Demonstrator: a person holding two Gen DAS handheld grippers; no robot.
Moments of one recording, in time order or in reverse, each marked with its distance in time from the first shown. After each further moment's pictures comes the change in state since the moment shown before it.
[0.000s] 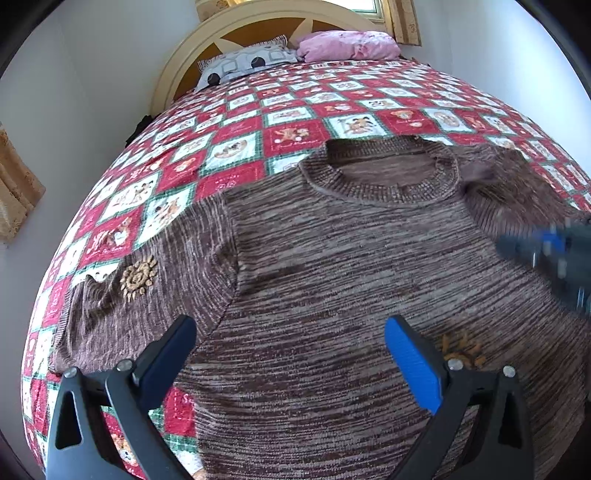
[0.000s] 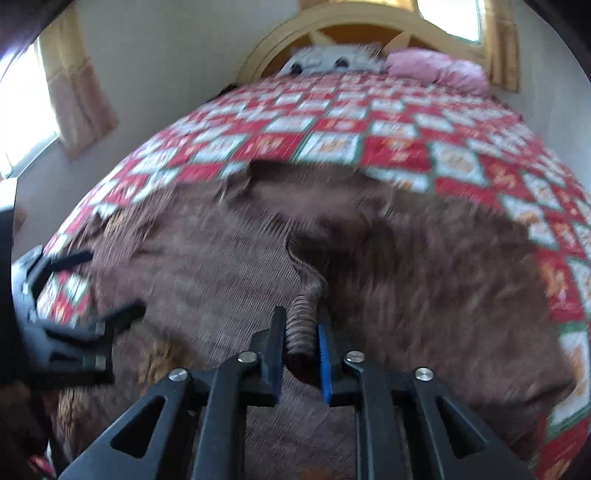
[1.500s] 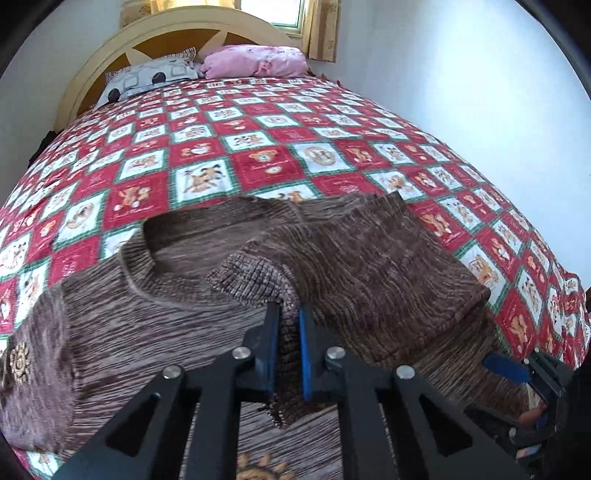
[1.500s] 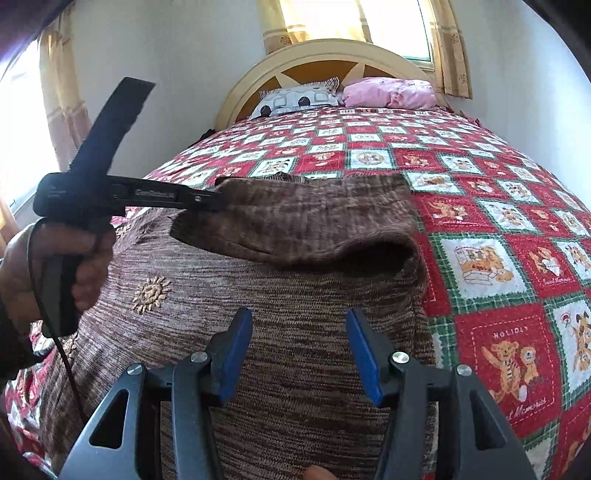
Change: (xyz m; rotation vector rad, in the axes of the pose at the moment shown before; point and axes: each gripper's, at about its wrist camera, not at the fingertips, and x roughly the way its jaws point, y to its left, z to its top) left arm -0.005 -0.081 0.069 0.054 -0.036 -0.416; right arm -0.093 -0.055 -0.094 0.103 -0.197 -0.056
